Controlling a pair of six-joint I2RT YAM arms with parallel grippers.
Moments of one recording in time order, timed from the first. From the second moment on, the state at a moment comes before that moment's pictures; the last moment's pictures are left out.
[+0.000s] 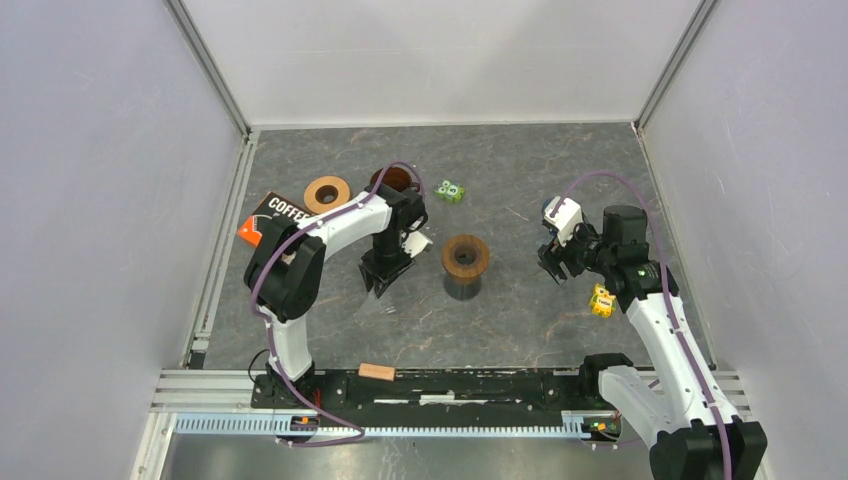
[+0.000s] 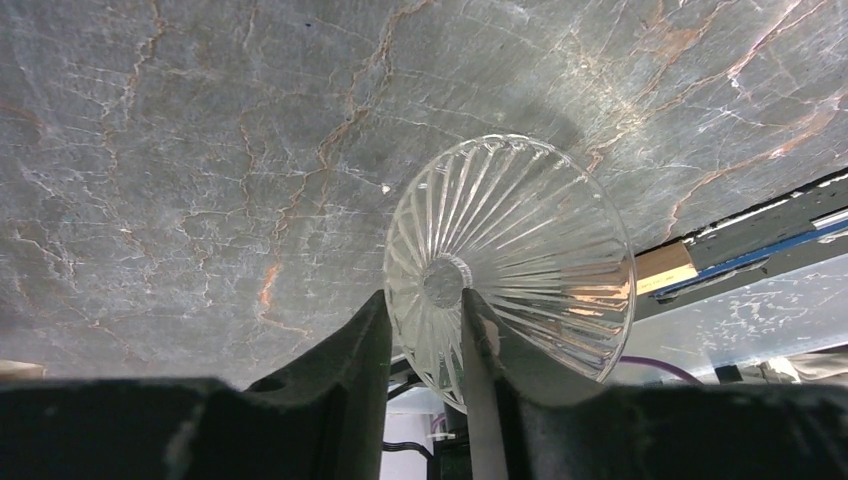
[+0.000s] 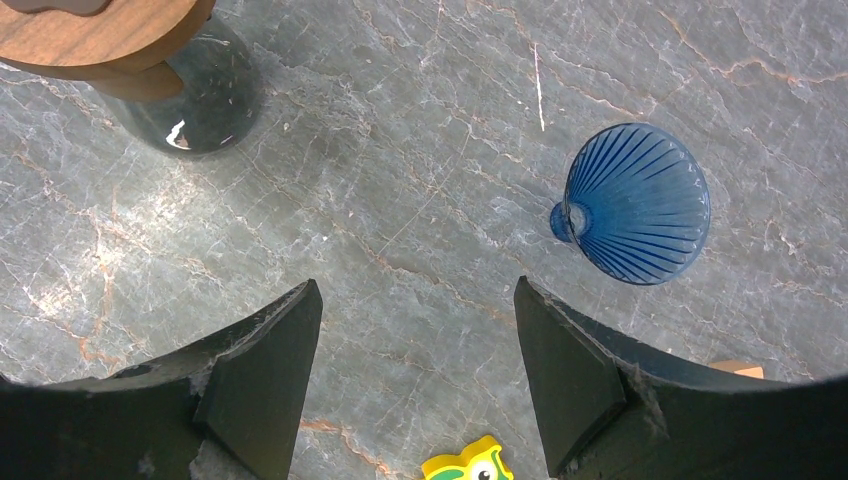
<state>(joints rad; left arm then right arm) -0.62 1.89 1.38 -1.24 0.06 0.20 0.08 0.87 0.74 -0.56 -0.49 -0.62</state>
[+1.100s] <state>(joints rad) -0.56 1.61 1.73 -1.39 0.34 0.30 0.24 0.94 1.02 -0.62 -0.75 -0.70</state>
